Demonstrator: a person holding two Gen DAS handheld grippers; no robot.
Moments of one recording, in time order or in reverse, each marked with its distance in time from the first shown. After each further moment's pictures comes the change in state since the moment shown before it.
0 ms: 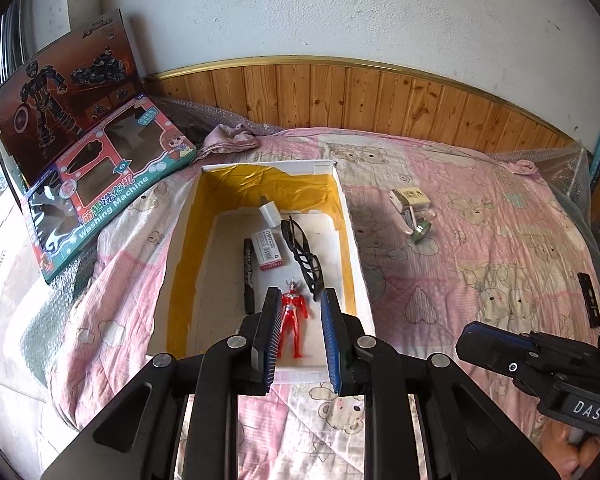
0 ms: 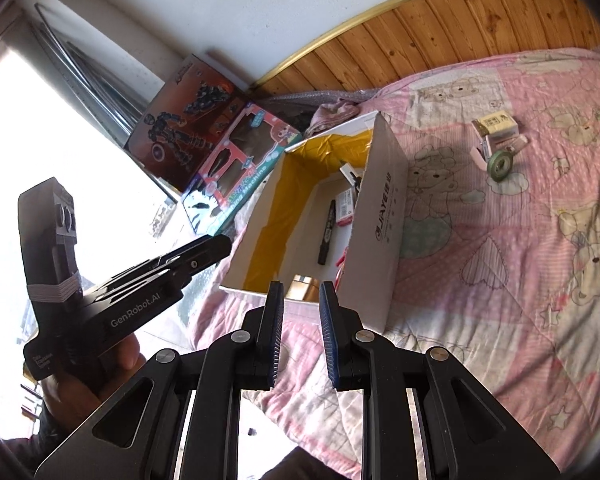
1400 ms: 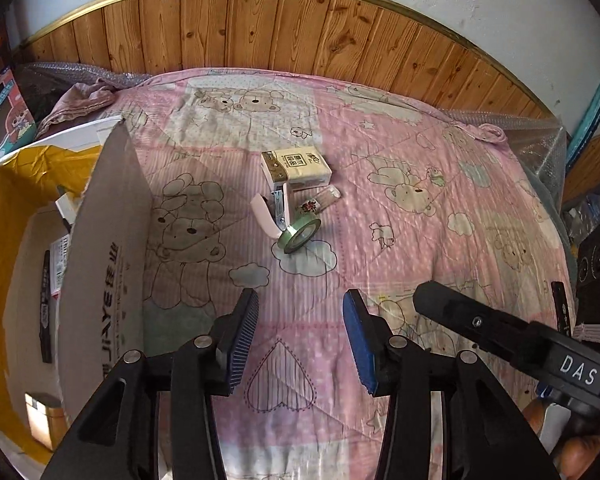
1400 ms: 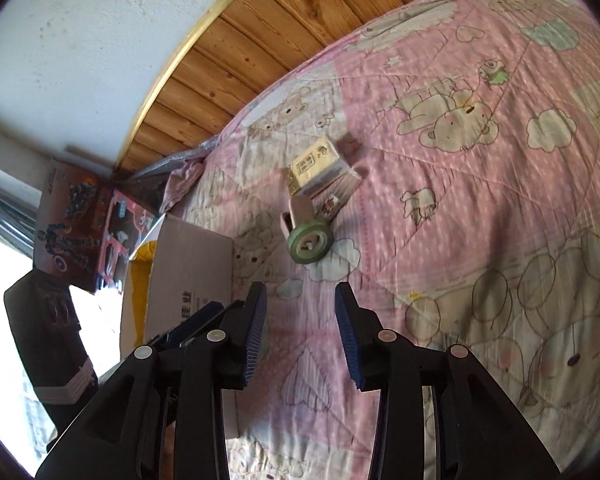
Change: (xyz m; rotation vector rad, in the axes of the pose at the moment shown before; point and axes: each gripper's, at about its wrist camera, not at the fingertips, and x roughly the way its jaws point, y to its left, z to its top) left arm 0.203 -0.161 0.057 -0.009 0.191 -0.222; right arm 0.026 -0.235 0.119 0.335 -0.026 -0.228
